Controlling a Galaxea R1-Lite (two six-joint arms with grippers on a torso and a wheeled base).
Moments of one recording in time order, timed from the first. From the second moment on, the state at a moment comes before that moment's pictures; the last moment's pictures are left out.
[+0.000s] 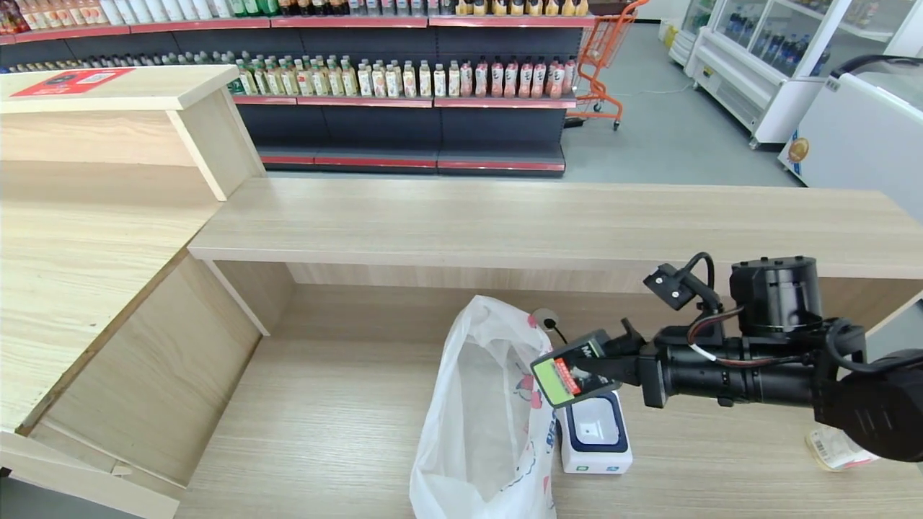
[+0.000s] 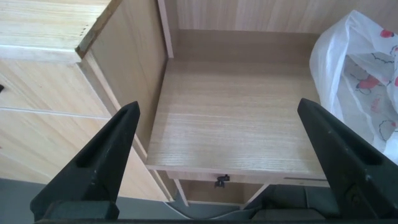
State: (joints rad) left arm 0.00 0.00 0.00 0.00 0.00 0.01; right arm 0.35 1.74 -0.67 -0.60 0.57 -0.01
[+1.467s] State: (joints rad) left arm 0.00 0.00 0.00 0.00 0.00 0.01; right arm 0.55 2.36 -1.03 -0.88 0.36 -0.56
